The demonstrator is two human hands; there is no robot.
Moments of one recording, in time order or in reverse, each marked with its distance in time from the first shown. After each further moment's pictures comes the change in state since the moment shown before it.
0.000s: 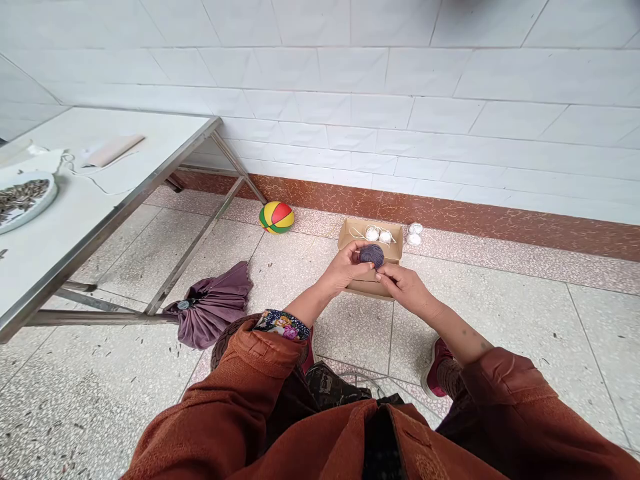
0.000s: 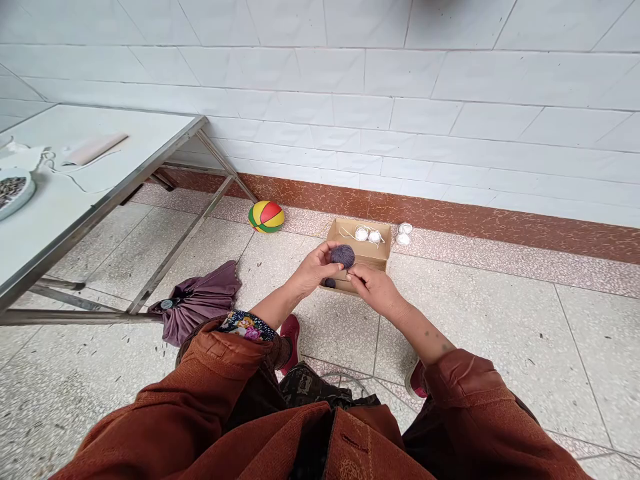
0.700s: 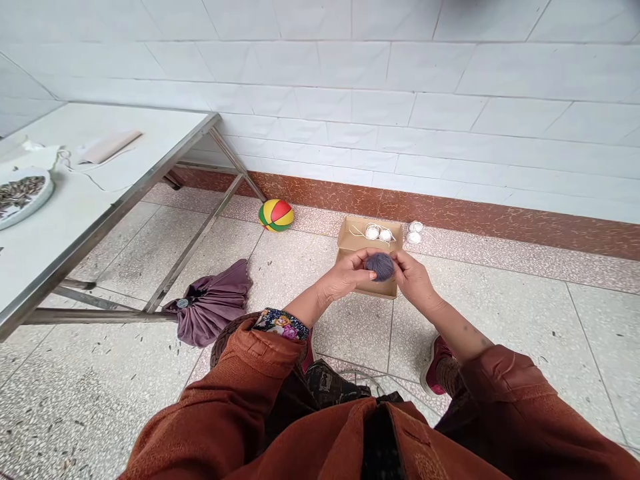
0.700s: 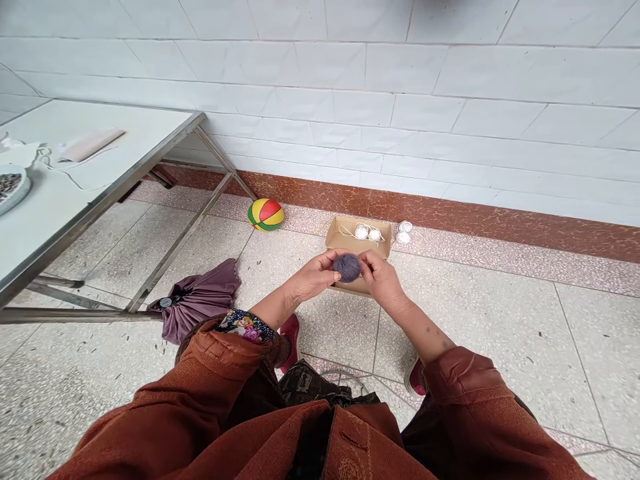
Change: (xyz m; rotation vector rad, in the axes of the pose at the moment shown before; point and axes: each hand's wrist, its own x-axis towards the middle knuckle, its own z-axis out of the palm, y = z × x) left_hand -0.010 0.006 0.003 -0.247 -0.284 -0.059; right_hand 0.009 0.010 -0.003 0.034 0.255 0.125
